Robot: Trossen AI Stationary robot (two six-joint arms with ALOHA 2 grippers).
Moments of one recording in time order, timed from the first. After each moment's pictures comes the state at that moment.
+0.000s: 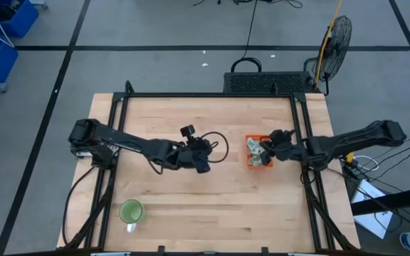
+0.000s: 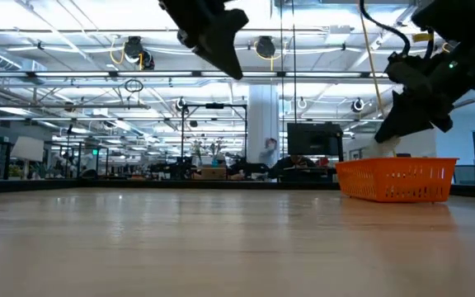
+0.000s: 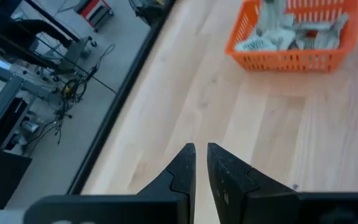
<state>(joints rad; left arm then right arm) -0.18 1.74 1.36 -0.50 -0.73 -0.11 0.14 0.79 0.36 -0.41 0.58 0.81</state>
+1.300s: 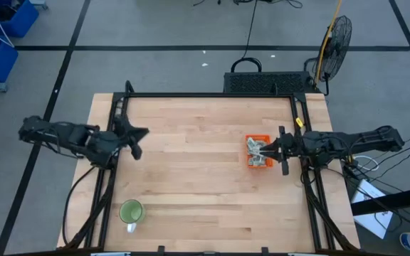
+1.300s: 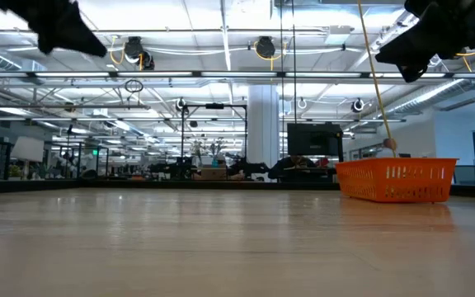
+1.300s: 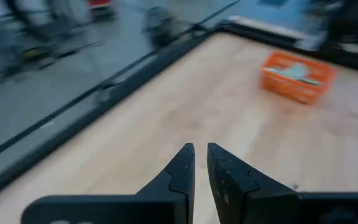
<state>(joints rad) -0.25 0.64 0.74 -0.75 -0.73 -0.50 0.14 0.45 0.40 -0.25 0.15 0.22</state>
